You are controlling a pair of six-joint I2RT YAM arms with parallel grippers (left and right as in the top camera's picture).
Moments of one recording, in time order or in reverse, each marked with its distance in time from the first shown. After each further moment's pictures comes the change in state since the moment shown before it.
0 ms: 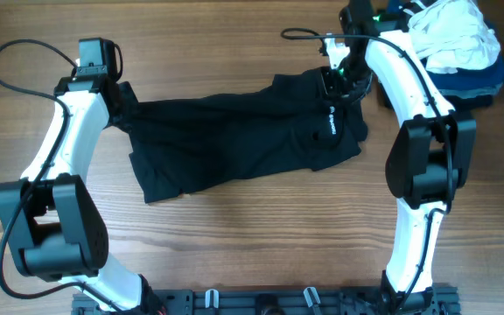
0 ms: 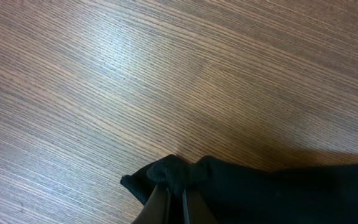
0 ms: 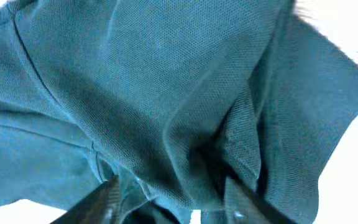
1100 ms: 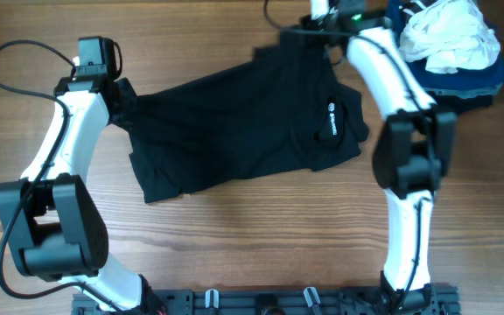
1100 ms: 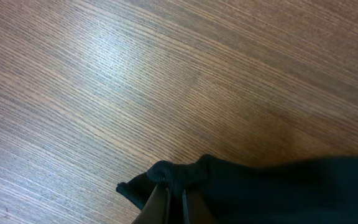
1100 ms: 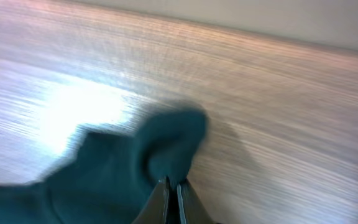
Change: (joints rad) left arm 0.000 0.000 0.000 0.034 0.009 -0.050; right arm 0.042 0.090 0.133 0.615 0.060 0.022
